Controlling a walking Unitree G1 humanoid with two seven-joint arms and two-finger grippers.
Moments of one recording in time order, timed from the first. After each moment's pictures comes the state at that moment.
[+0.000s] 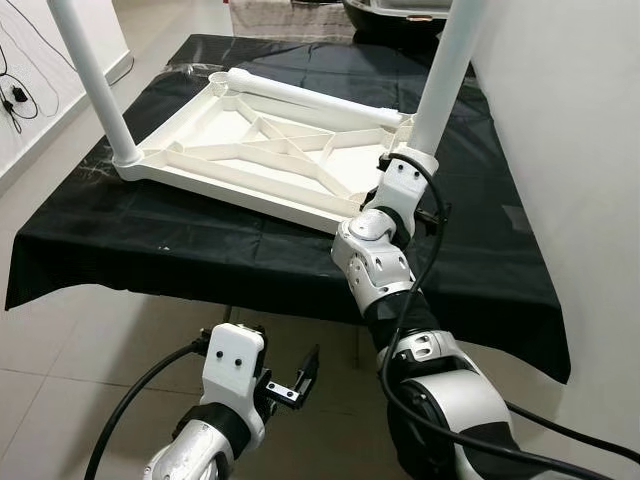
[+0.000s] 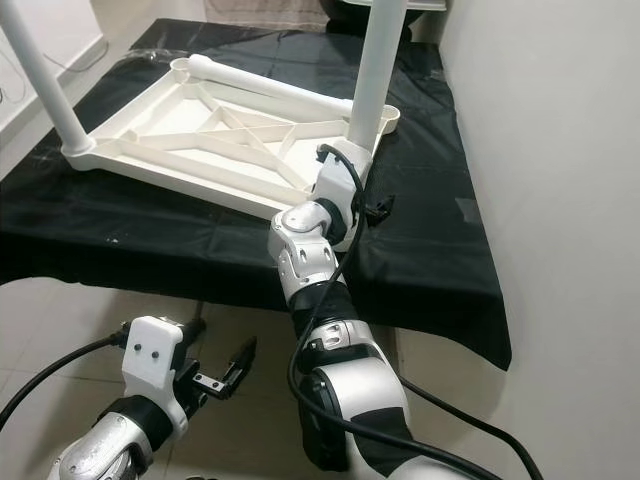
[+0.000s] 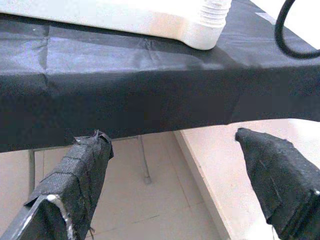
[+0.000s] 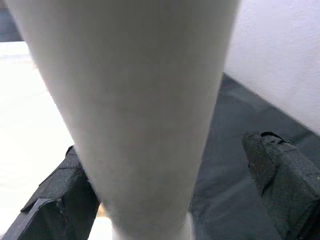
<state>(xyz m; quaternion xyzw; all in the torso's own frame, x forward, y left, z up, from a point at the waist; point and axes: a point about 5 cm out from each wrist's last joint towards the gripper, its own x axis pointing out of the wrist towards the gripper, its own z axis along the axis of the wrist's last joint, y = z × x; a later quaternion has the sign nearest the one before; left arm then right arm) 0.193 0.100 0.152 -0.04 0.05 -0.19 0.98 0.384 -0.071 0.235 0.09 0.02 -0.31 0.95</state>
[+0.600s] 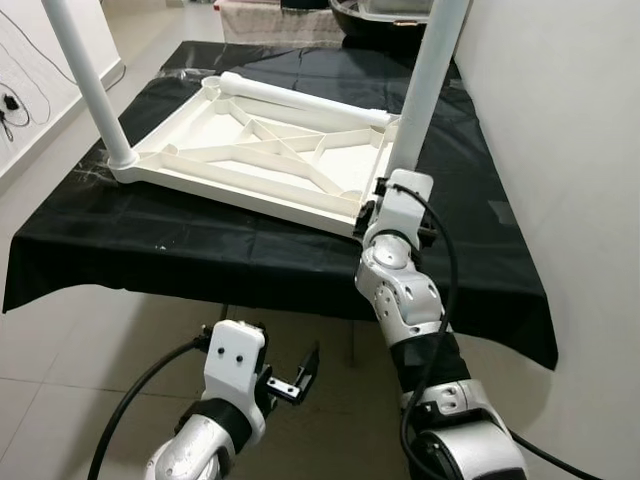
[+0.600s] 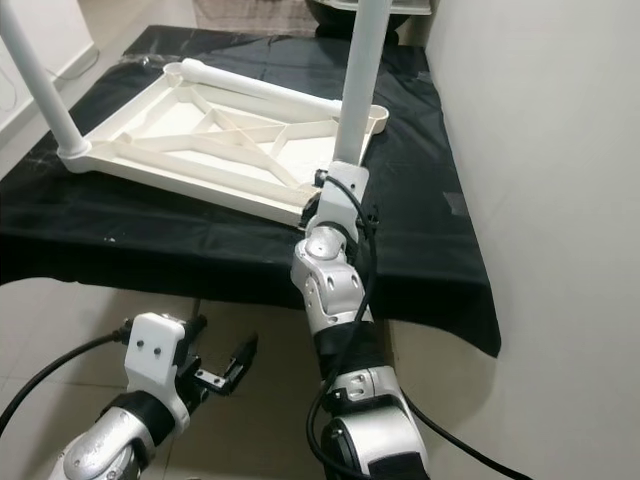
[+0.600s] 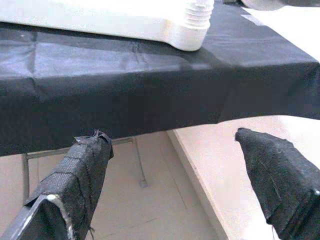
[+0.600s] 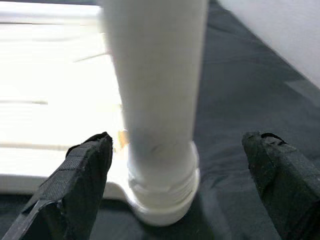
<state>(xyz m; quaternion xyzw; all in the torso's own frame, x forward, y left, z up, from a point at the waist) 0.197 0.099 0.150 -0.04 0.05 -0.20 0.98 0.358 -0.082 0.209 0.05 0.04 -0.12 0.99</state>
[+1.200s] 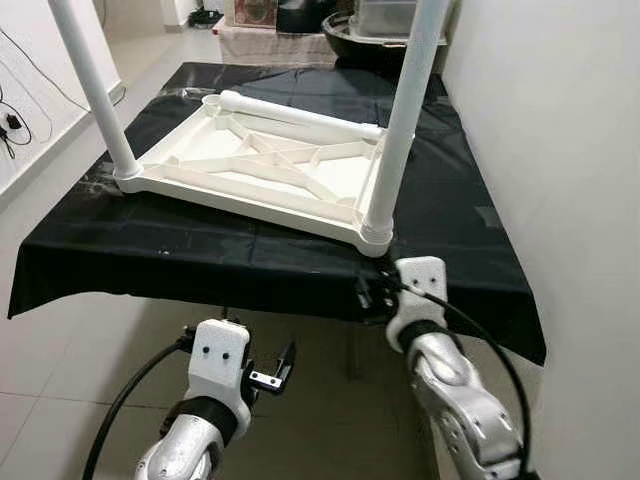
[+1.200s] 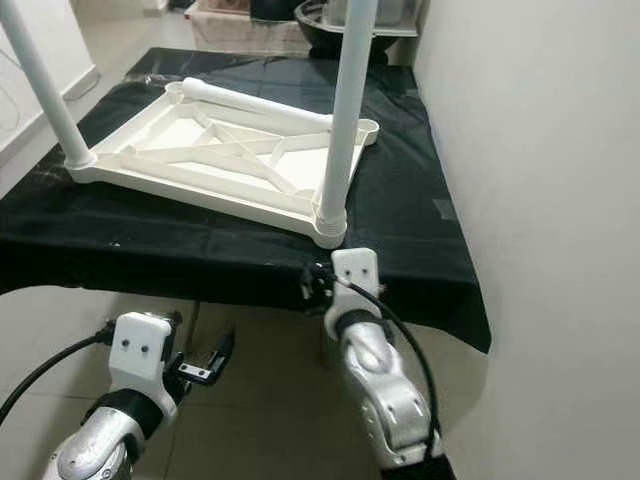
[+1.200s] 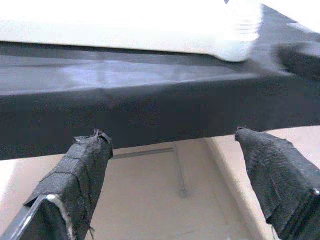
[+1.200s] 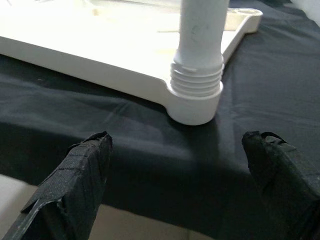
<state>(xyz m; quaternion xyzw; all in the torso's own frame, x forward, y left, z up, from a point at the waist) 0.202 0.126 0.147 0.00 0.04 -0.09 1.00 0.278 -0.126 0.140 -0.01 0.03 0.07 1.00</state>
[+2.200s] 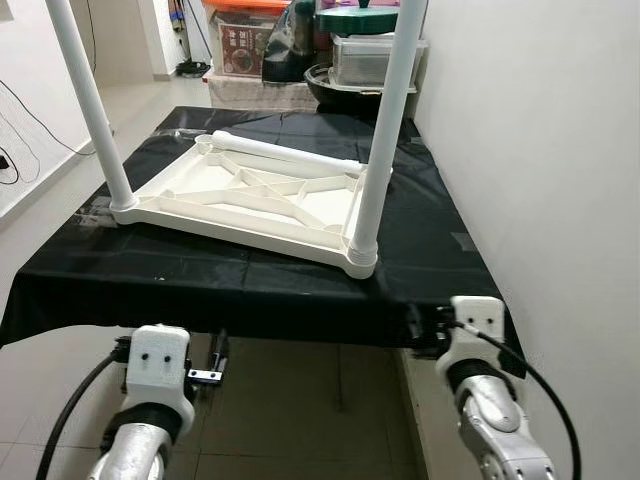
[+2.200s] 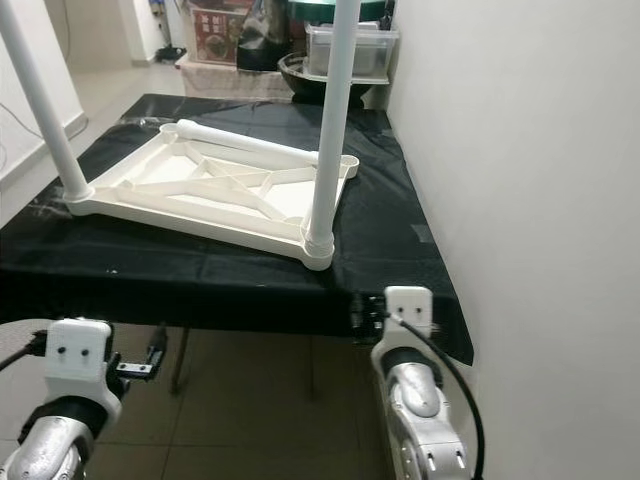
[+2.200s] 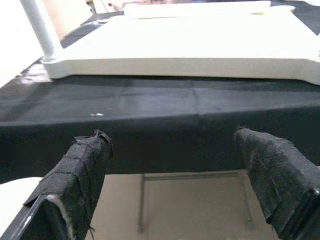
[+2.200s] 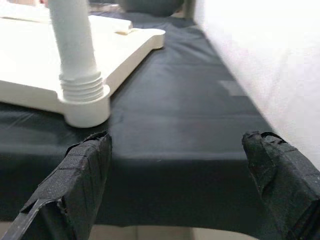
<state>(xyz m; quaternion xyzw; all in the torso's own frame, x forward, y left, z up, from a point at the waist) 0.203 0.175 0.150 0.06 0.01 0.04 1.00 0.268 -0.188 0.130 -0.03 0.03 -0.05 1.00</state>
